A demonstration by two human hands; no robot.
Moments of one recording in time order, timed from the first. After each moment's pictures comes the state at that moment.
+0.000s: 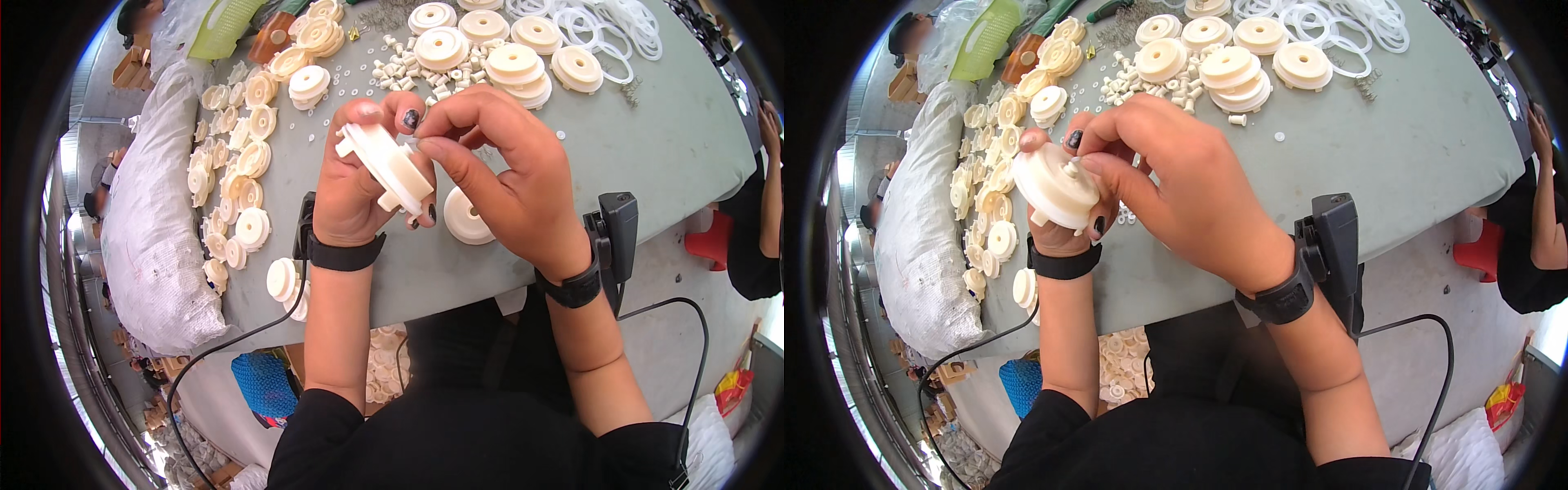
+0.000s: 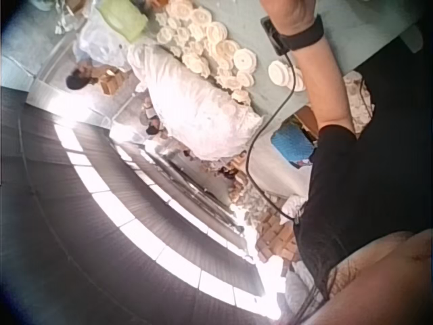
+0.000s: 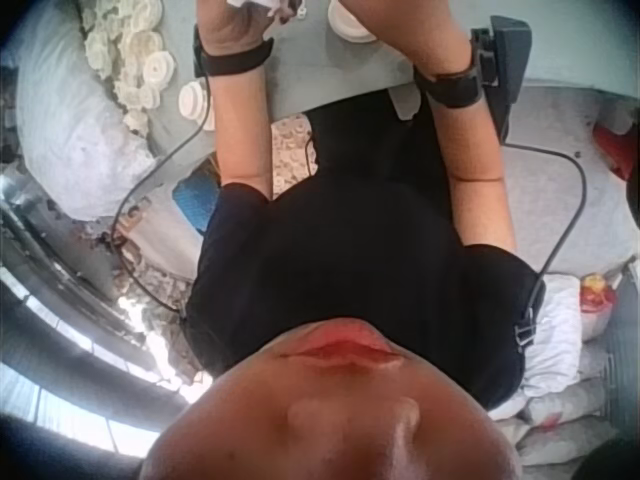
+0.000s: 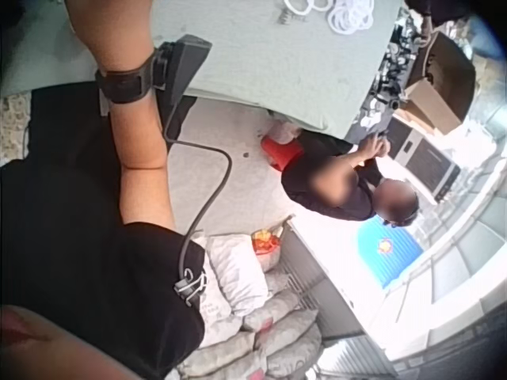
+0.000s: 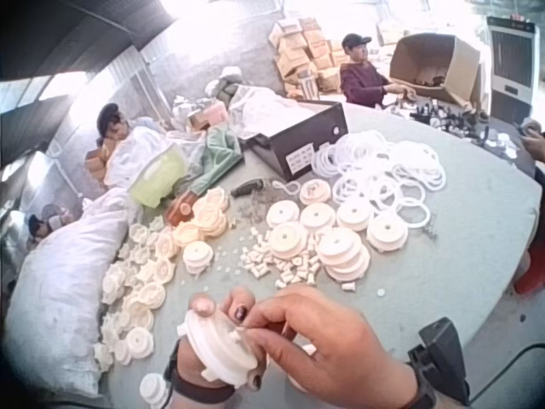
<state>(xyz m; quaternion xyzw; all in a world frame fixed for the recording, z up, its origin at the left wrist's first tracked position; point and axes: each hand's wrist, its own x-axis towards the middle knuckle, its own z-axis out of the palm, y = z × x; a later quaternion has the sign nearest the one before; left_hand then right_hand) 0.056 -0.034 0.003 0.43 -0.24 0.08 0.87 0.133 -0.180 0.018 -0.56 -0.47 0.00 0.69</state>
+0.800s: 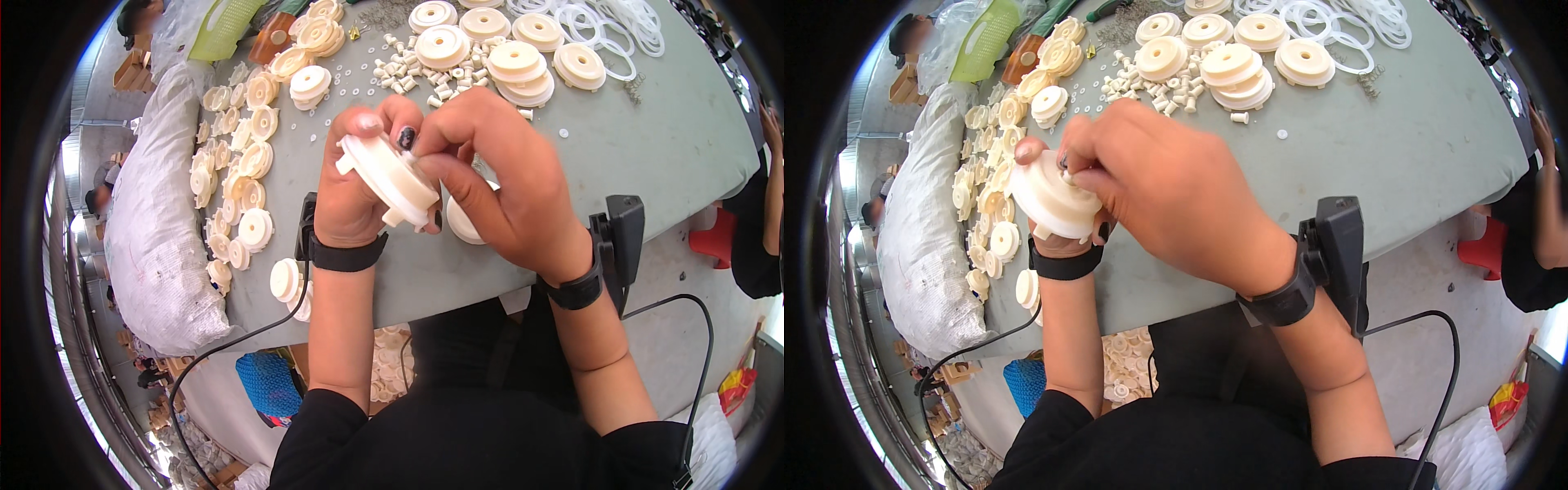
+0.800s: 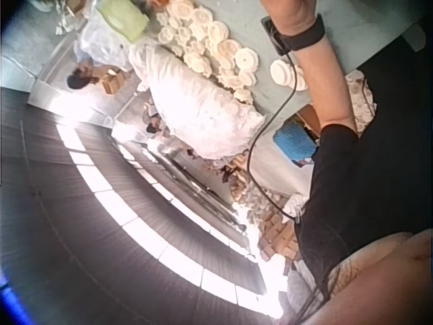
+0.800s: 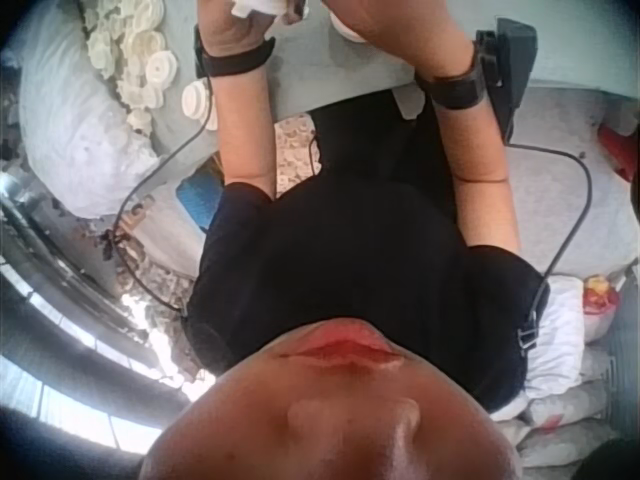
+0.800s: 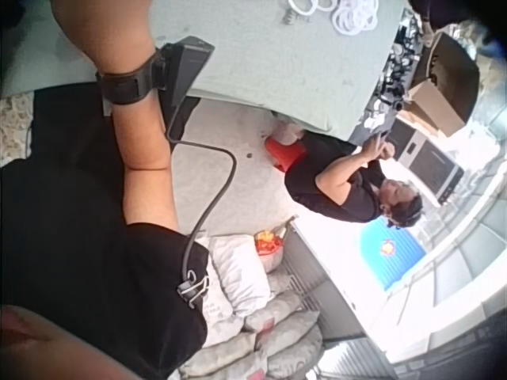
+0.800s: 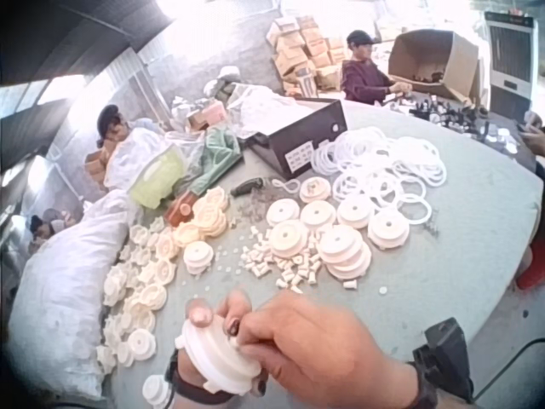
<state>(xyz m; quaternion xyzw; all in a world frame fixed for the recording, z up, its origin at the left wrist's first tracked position) 0.053 -0.040 0.010 0.44 -0.21 0.11 0.87 0.130 -0.184 0.024 -0.56 -0.51 -0.03 0.65</state>
